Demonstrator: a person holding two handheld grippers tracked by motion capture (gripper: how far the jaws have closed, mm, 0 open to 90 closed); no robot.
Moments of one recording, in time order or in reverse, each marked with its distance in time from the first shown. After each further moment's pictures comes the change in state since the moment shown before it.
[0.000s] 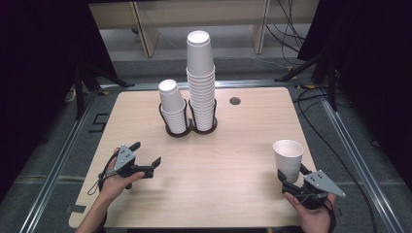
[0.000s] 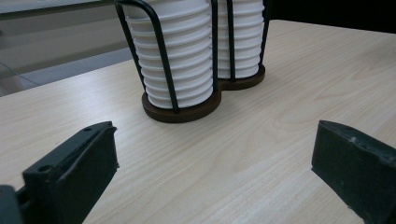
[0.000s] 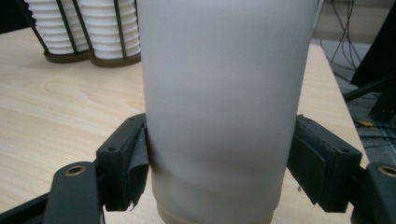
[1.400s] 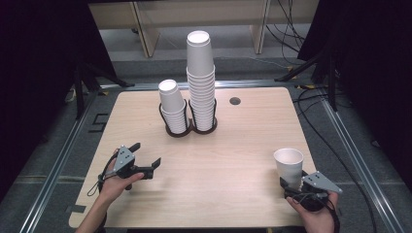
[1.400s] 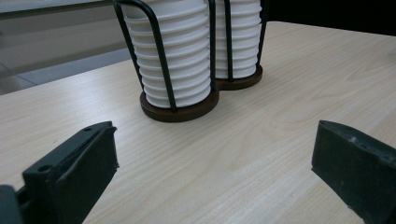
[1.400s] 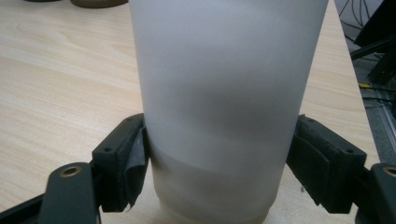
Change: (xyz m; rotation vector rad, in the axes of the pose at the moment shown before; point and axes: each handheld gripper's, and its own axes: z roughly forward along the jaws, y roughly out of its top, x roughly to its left) left arm -0.002 -0.001 0.001 -0.015 -0.001 0.001; right arm -0.011 -0.011 -0.001 0.190 -0.015 -0.050
